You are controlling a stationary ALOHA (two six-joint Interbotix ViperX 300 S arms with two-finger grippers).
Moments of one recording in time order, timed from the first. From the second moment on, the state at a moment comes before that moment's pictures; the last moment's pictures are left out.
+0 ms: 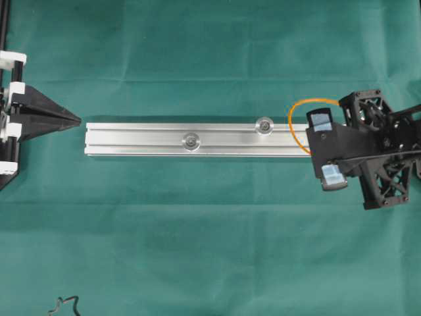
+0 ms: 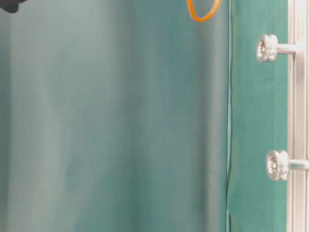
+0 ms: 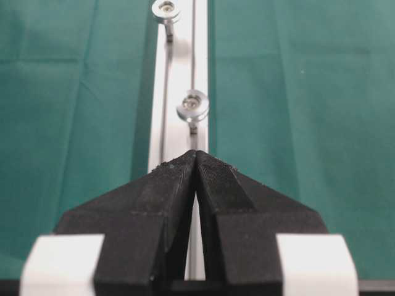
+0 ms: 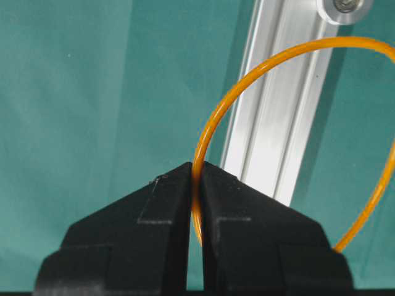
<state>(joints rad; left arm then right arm) -0.01 -0.98 1.03 0.04 0.36 0.00 0.17 -0.38 0.55 -0.04 1.13 0.17</state>
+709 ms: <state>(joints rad) -0.01 -0.98 1.03 0.04 0.36 0.00 0.16 -0.39 0.52 -0.06 1.17 0.17</state>
